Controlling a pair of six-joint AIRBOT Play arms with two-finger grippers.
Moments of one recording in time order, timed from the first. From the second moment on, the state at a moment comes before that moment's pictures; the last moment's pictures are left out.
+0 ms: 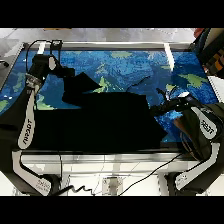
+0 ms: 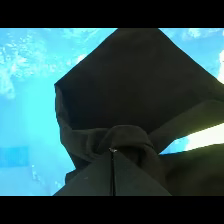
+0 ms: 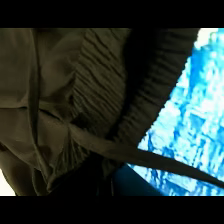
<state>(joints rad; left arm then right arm) -0.14 -1.78 1.87 1.68 -1.01 -1.61 -0.20 -1.84 1.23 -0.75 1.34 0.79</state>
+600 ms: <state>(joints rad) -0.11 -1.72 1.87 1.77 -1.03 -1.47 -0.47 -1.62 1.23 -0.78 1.41 0.82</state>
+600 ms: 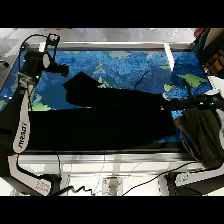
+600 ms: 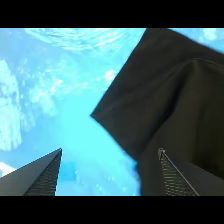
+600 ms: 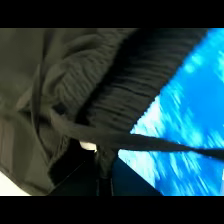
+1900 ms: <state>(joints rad) 0.03 -2.05 1.81 1.20 -0.63 -1.55 -0.58 -1.51 1.23 -0.89 1.51 0.90</state>
